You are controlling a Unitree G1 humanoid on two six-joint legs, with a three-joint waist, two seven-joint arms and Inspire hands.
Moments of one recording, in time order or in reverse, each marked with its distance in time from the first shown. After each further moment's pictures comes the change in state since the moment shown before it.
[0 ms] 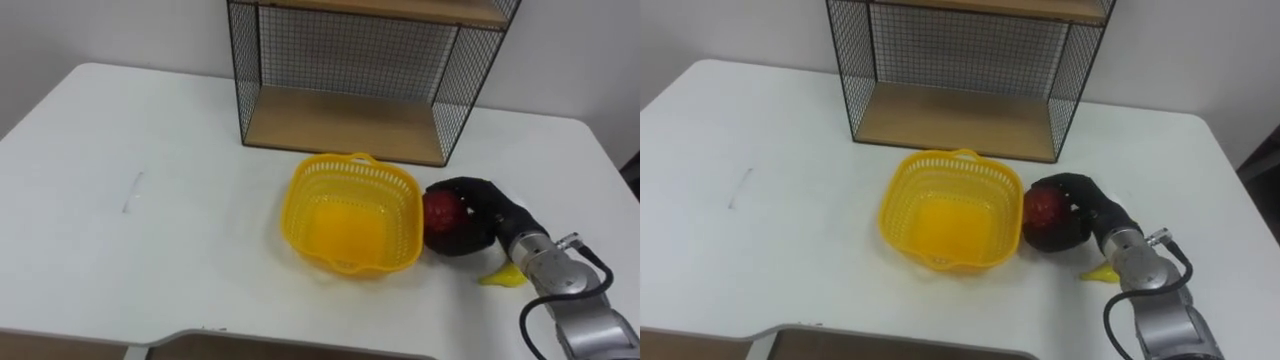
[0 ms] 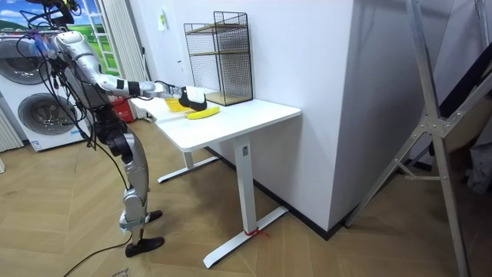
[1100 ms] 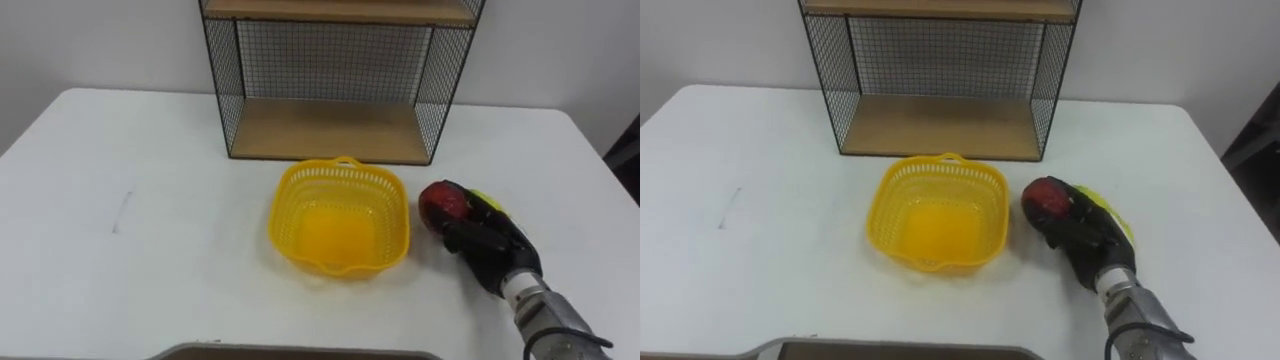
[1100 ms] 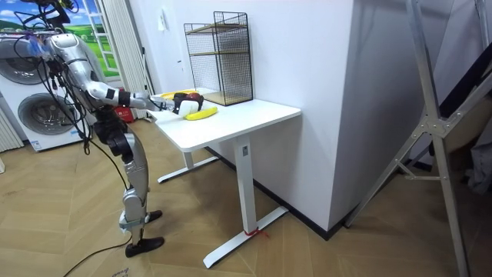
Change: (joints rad) left arm 0.065 -0.023 0.000 -0.020 0.023 -0.007 0.006; right arm 0.116 0.068 -0.020 -0.026 0.882 -0.020 -0.009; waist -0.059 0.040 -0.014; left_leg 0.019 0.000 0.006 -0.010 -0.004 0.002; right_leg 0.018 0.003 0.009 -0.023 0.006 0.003
